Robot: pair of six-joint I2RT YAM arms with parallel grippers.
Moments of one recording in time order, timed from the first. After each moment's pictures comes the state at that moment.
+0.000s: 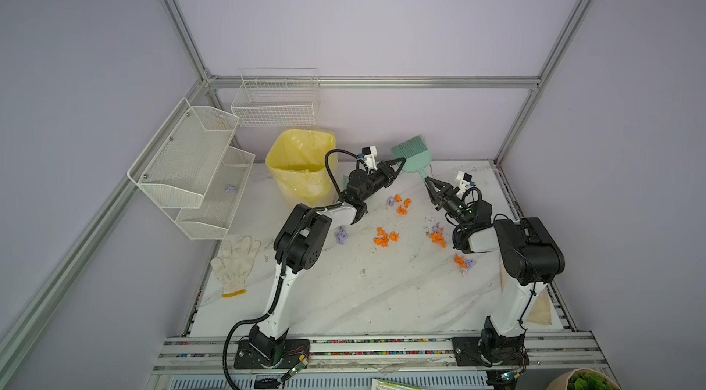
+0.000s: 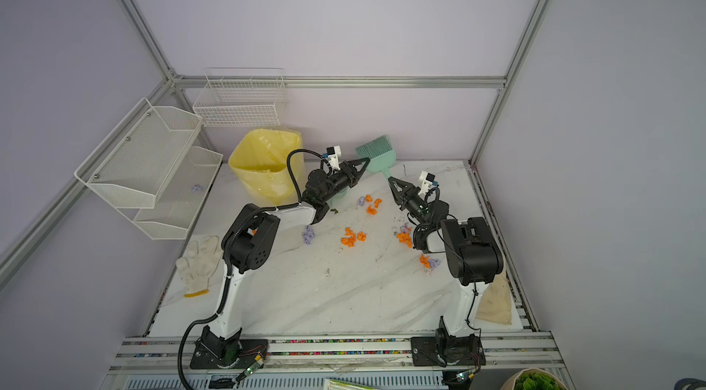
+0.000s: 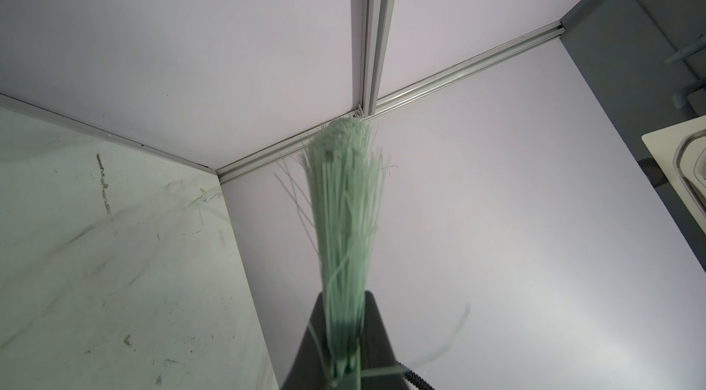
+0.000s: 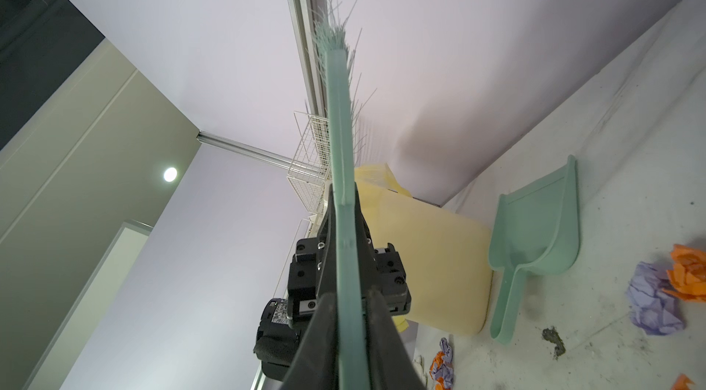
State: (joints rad) left arm -0.54 2.28 1.58 0.98 0.37 -1.33; right arm 0.11 1.89 0.72 1.50 -0.62 1.56
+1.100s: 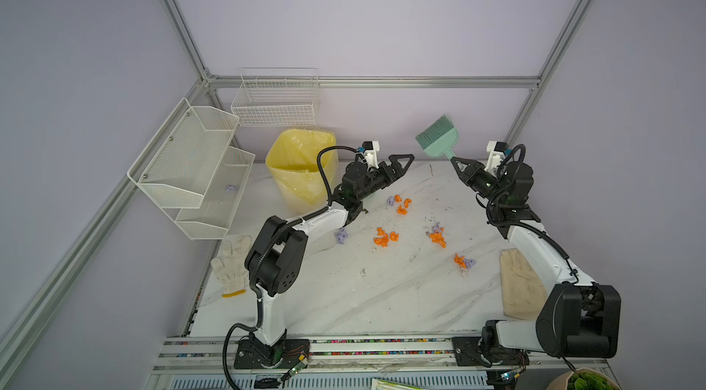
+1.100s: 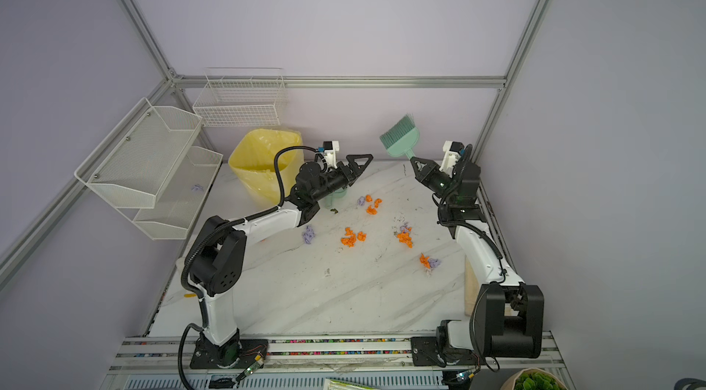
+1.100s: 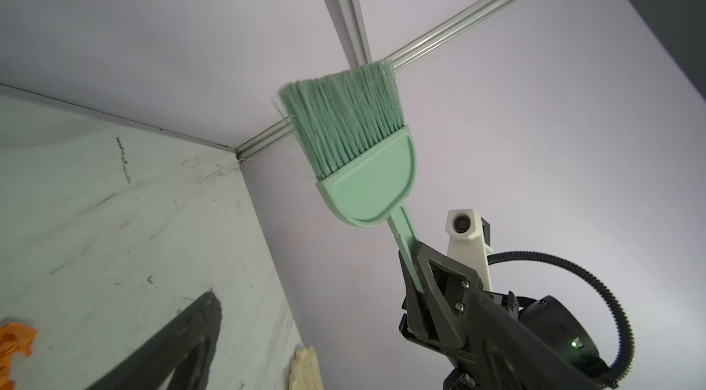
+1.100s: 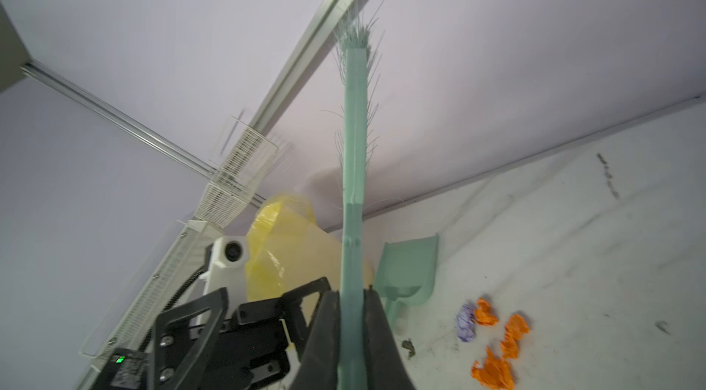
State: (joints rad) left arm -0.60 1.91 1.42 0.56 0.35 -1.06; right arm -0.01 1.33 1.01 0.20 -0.54 0.78
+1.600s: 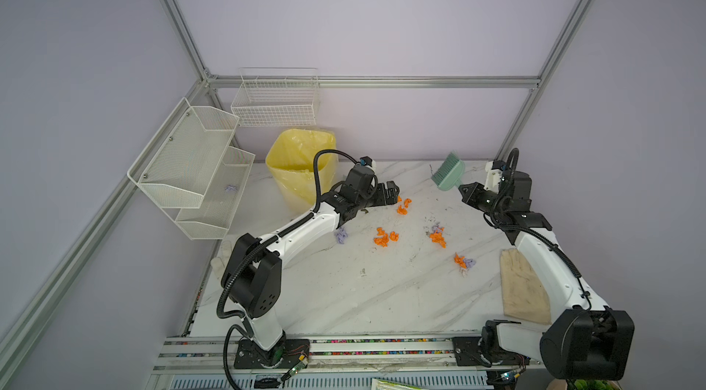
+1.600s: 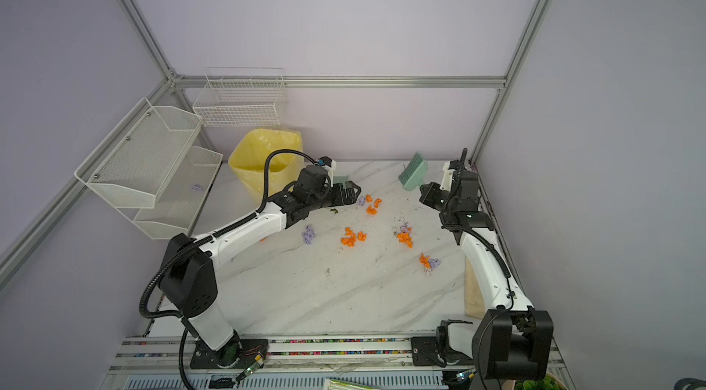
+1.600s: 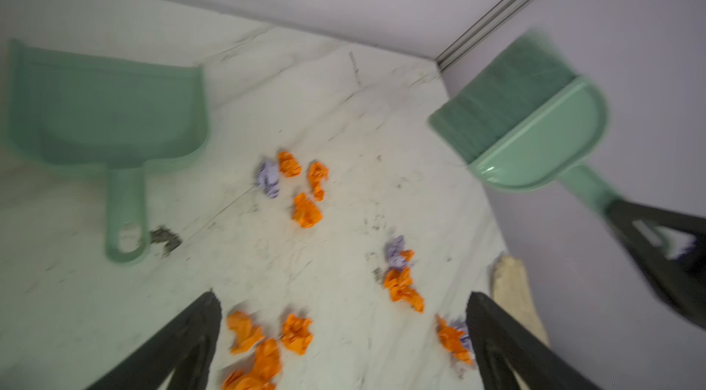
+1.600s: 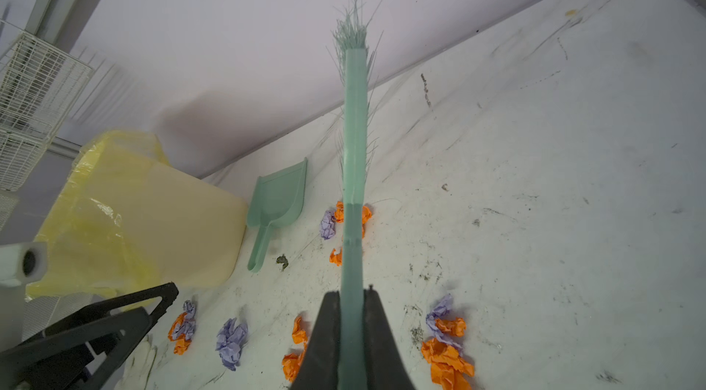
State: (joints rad) left arm -0.63 1.75 1.44 -0.33 0.01 -0.59; right arm -0.01 1.23 1.02 -0.29 -0.33 0.49
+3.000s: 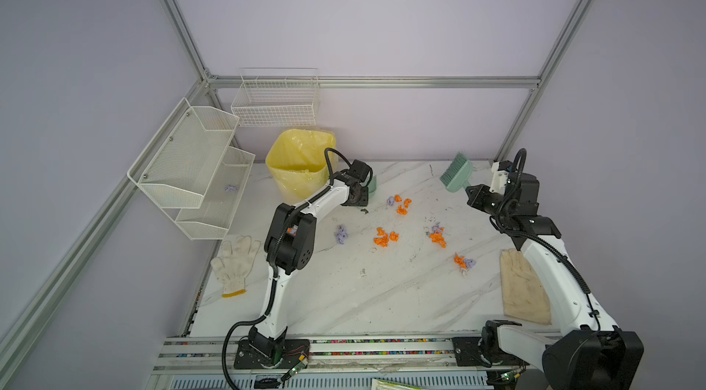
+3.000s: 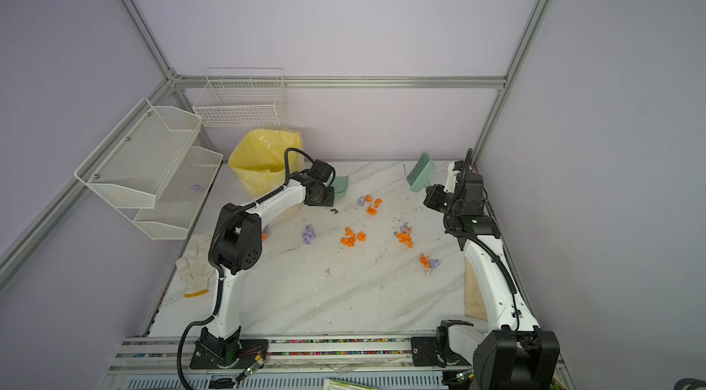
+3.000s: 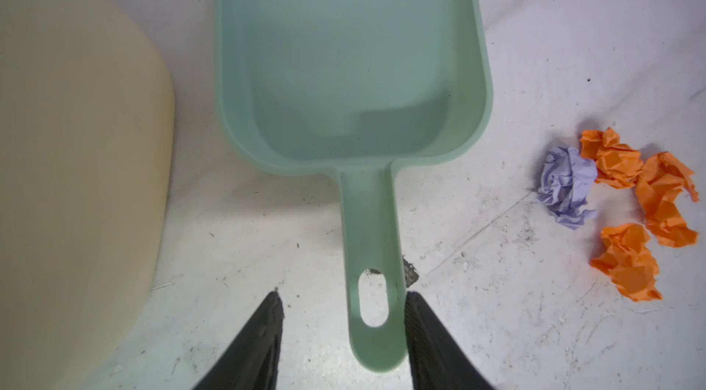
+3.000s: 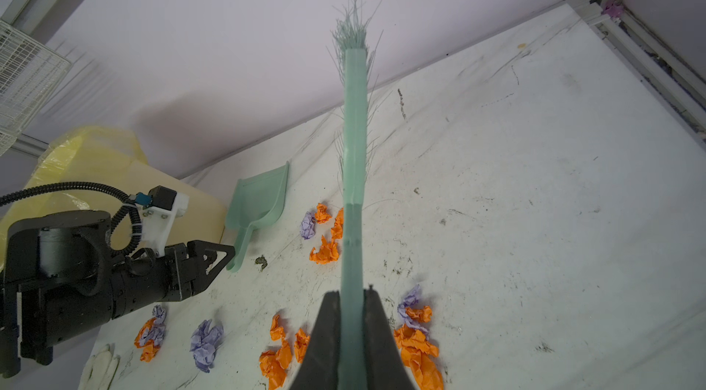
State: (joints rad) left arm -0.48 2.21 1.87 -0.72 -0.16 -0.41; right arm -0.01 1.16 1.03 -0.37 -0.26 0.43
